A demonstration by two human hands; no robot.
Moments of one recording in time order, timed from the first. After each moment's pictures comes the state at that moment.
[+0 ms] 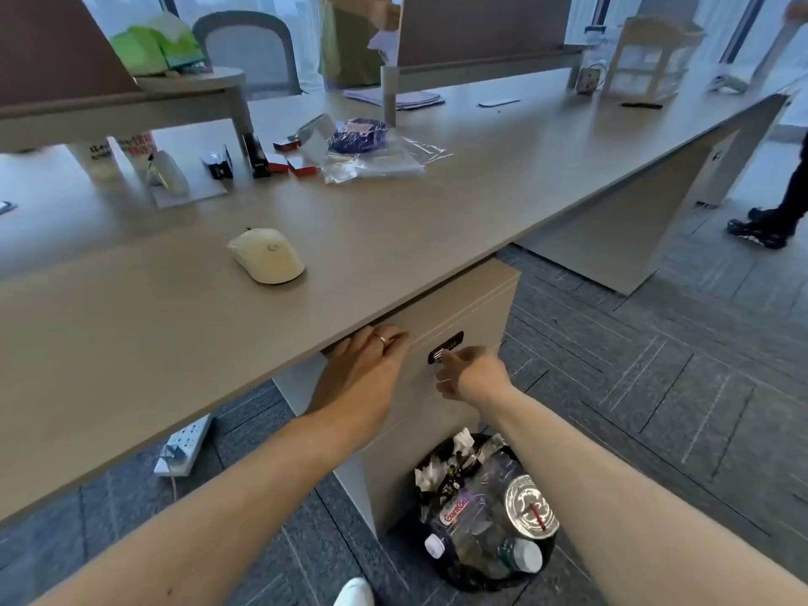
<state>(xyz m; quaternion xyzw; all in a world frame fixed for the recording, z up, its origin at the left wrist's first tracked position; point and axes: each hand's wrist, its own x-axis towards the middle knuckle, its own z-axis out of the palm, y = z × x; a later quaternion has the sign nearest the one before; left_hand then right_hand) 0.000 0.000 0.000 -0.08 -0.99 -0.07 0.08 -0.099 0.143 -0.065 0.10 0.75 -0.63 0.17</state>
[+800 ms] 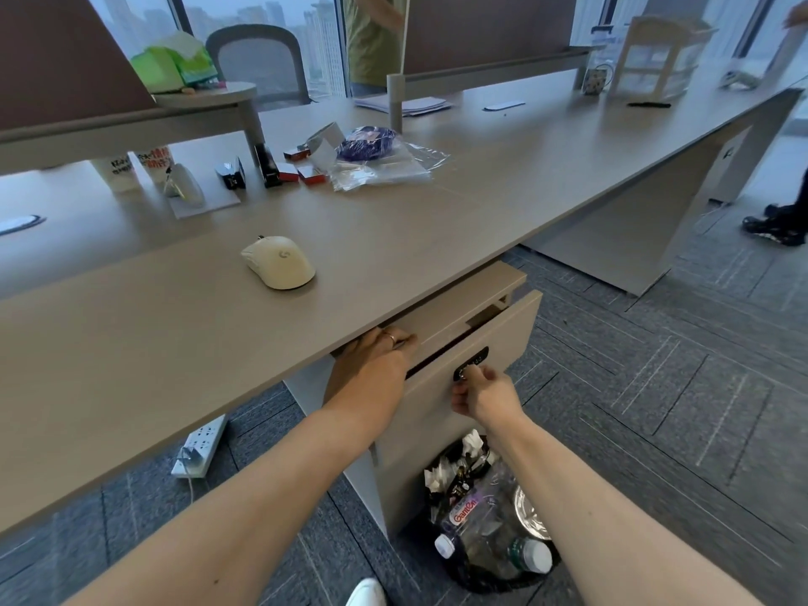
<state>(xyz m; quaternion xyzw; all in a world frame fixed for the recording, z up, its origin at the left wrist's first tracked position) -0.014 -0.005 -0.007 -0.02 -0.98 -0.17 0.09 -0.075 0.151 -0.074 0.17 0.65 -0.72 0.15</state>
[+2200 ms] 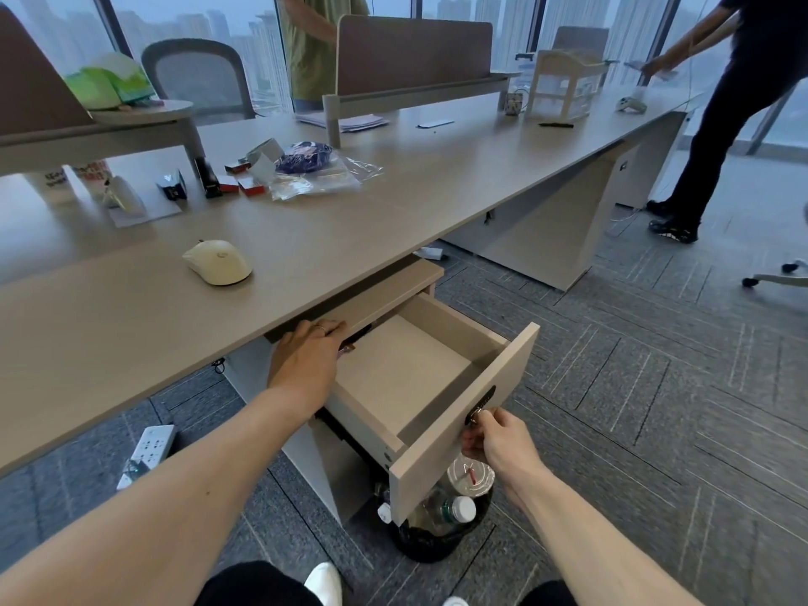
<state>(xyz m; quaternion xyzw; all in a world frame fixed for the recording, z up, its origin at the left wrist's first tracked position) -0.002 0.013 -0.007 0.00 -1.00 -0.03 0.08 0.036 0.277 -0.063 0.19 0.68 -0.70 0.11</state>
